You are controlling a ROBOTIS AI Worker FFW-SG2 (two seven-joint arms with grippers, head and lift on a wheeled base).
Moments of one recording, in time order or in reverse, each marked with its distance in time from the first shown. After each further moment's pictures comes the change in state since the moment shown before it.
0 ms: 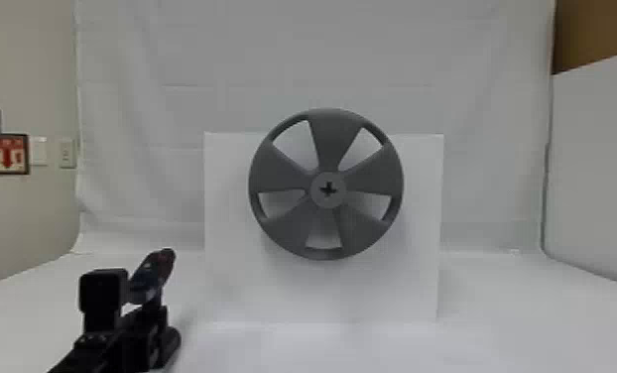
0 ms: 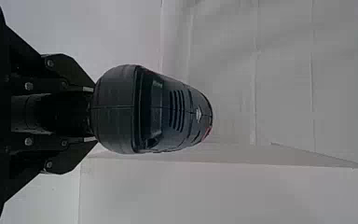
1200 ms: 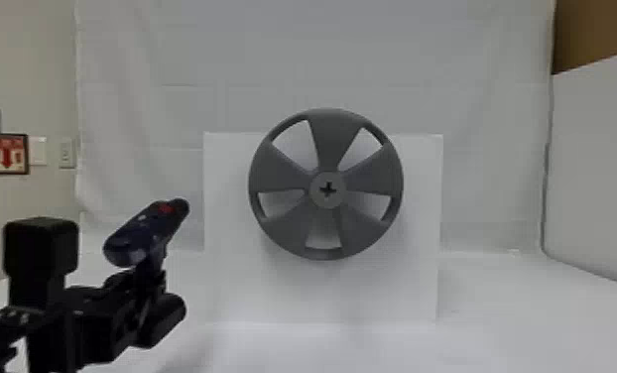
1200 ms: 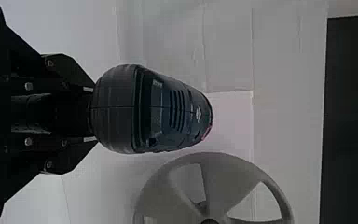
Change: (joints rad) left arm 0.161 0.045 0.053 -0.636 0.000 0.345 -0.224; right arm 0.008 -0.009 -0.057 -0.001 -0.019 0.004 0.000
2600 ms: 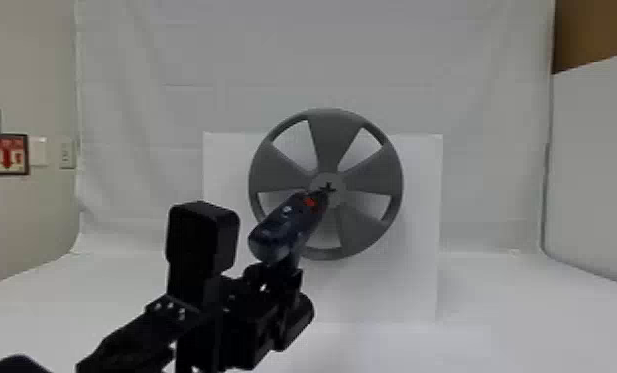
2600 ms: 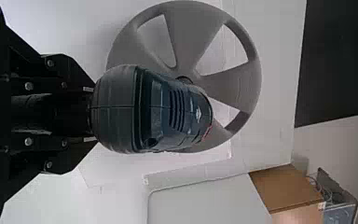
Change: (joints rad) left arm -0.115 0.005 -0.363 -0.019 0.074 0.034 0.113; right arm 0.006 0.012 -0.006 -0.003 0.042 0.012 0.000
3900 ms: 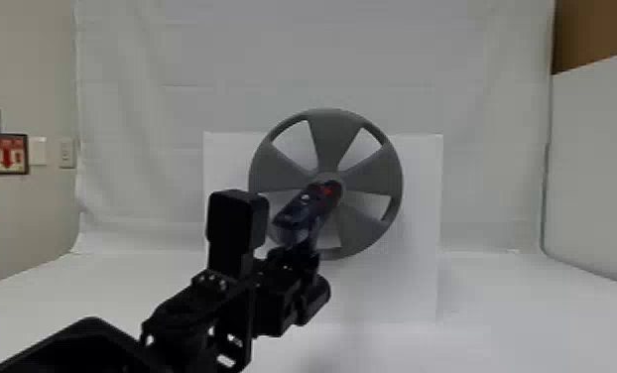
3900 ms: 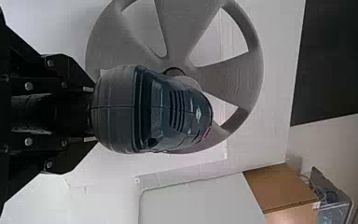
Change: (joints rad) left arm -0.112 -0.036 -0.044 0.207 0.019 -0.117 0.018; right arm -0.004 0.006 0.040 0.007 0.026 0.006 0.000
